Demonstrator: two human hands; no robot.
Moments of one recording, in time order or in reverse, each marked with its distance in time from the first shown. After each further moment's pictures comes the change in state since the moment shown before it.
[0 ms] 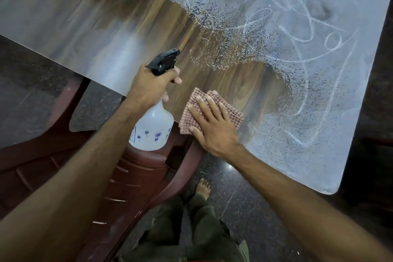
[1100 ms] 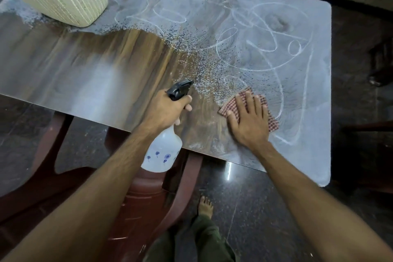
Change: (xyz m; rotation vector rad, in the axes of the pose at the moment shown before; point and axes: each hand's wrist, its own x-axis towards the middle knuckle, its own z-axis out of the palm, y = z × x) left_hand 0.007 0.015 0.039 0.119 -0.239 -0.036; right_hand -0.015 0.094 -0.018 0.075 0.146 0.637
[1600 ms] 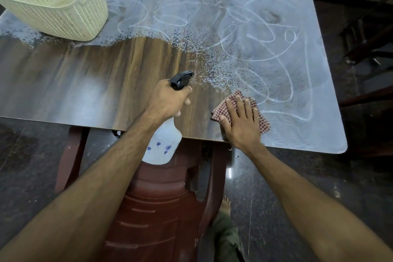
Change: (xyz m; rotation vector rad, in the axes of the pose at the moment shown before) left_hand 0.000 -0.010 -0.084 0.141 -0.071 0.111; right_hand -0.050 -0.102 0.030 0.027 0.056 0.098
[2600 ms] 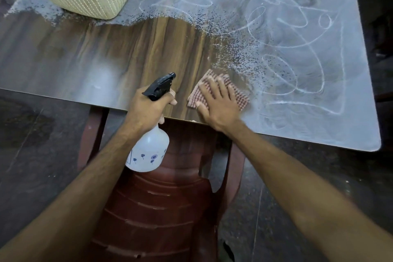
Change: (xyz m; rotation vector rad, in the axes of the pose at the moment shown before) left_hand -0.038 -0.079 -0.059 -0.189 0.107 -0.010; right_hand 0.028 -0.111 0.013 -0.059 -0.088 -0.301
